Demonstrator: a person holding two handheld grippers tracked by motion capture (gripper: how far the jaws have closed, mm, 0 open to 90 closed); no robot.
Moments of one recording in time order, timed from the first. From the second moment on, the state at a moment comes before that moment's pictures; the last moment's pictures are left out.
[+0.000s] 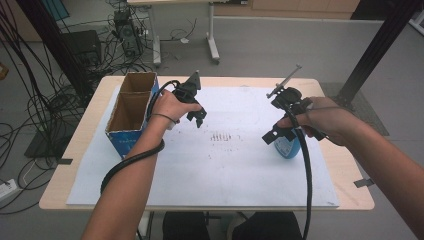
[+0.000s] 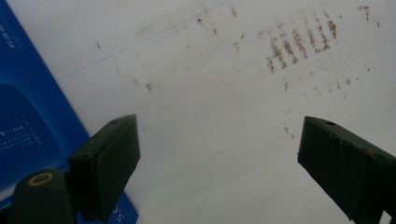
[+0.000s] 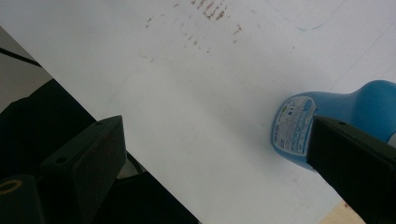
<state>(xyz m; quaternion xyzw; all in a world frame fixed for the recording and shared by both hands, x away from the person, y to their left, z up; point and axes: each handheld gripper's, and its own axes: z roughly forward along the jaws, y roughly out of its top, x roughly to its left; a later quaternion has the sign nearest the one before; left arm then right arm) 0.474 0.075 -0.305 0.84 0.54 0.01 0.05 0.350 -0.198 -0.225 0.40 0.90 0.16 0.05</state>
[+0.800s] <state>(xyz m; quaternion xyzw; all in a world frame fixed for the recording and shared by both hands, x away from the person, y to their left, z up) 0.472 0.072 -0.309 0.84 0.54 0.01 0.05 0.345 -0.203 -0.223 0.40 0.90 0.16 0.06</state>
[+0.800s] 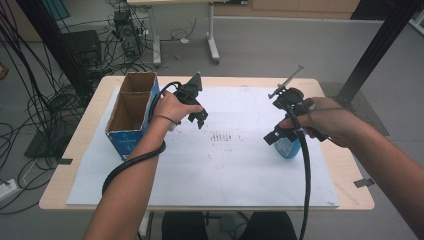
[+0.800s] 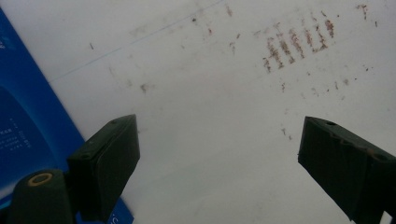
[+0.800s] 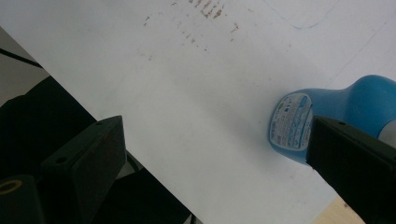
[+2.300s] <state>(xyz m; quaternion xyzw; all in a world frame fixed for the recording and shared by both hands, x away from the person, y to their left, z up) 0.465 0.081 -0.304 0.83 0.55 0.01 0.06 0.313 -0.267 -0.241 0.45 0.88 0.16 0.05</state>
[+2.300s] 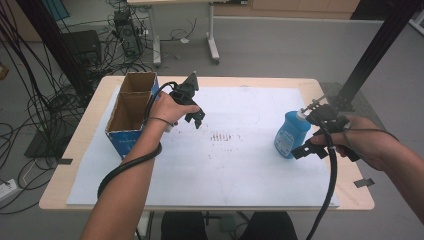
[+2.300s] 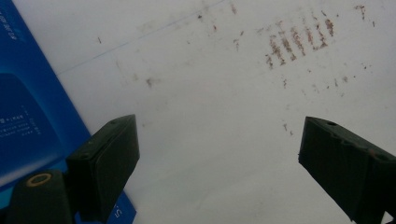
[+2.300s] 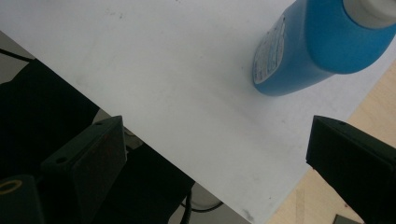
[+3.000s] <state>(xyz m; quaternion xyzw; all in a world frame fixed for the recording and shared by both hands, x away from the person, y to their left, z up) 0.447 0.080 -0.299 0.84 0.54 0.01 0.07 0.308 -0.284 -0.253 0.46 0.87 0.16 0.06</state>
